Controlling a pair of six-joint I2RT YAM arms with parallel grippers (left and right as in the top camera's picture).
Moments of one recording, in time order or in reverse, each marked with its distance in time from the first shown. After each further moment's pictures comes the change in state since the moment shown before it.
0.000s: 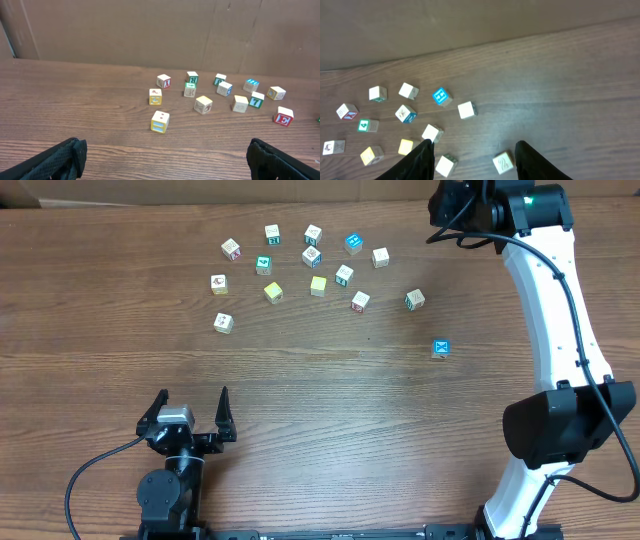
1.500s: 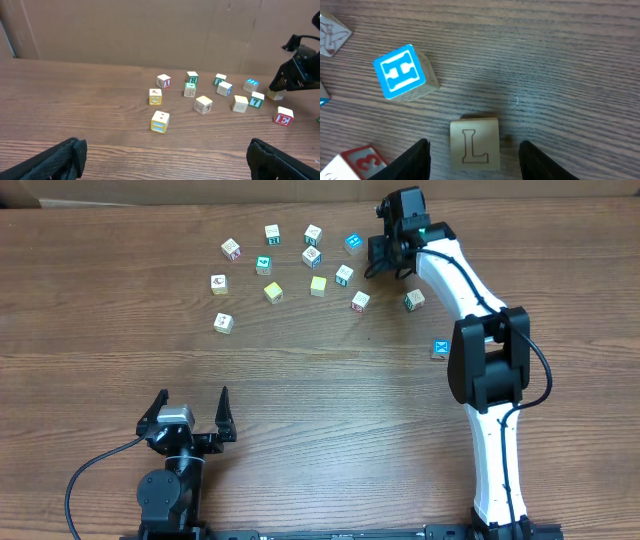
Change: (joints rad) left arm 0.000 0.000 0.000 0.000 0.000 0.000; right arm 0.108 0.486 0.000 0.310 0.014 -0.204
